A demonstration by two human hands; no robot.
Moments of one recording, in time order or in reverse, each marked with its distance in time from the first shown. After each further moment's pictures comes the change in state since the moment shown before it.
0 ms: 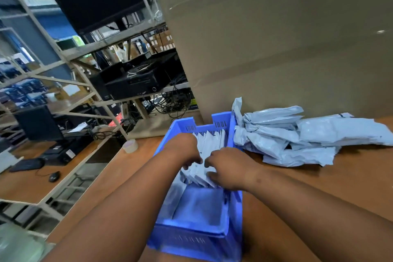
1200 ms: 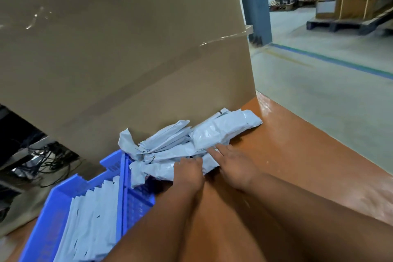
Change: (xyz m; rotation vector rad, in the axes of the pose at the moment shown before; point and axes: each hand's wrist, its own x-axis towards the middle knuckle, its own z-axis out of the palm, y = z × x) left_hand 0.103 0.318 0.113 0.254 0.334 0.595; right_hand -0.174 0.275 0.084 0.039 0.197 0.659
